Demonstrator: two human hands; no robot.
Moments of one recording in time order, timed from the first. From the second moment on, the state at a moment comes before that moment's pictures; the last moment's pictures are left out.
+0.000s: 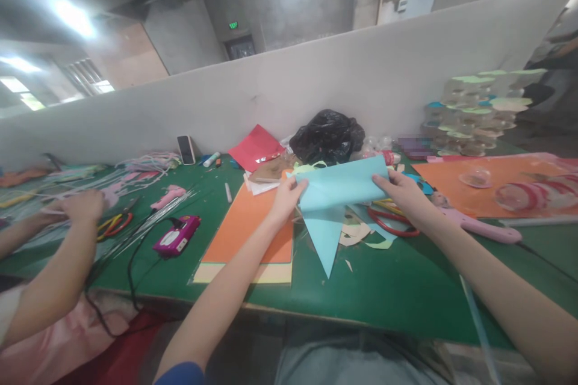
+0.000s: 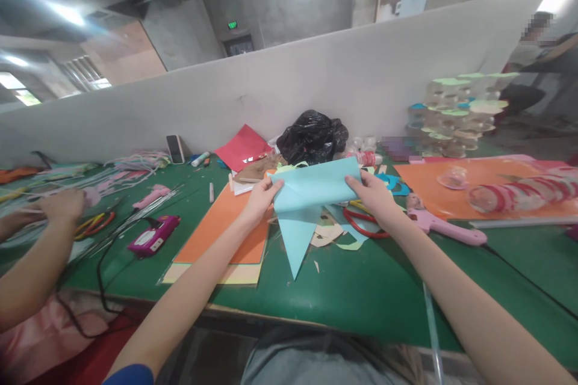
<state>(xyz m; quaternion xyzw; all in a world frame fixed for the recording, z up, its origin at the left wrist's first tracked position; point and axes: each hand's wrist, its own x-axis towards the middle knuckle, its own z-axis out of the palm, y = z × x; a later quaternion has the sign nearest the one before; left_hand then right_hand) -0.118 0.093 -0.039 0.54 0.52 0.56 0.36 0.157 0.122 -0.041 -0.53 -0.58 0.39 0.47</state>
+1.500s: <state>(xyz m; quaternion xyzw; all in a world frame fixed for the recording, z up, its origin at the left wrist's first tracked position) -0.103 0.083 -0.033 0.54 0.48 0.52 0.45 0.155 0.118 -0.034 -0.54 -0.57 0.33 0.52</state>
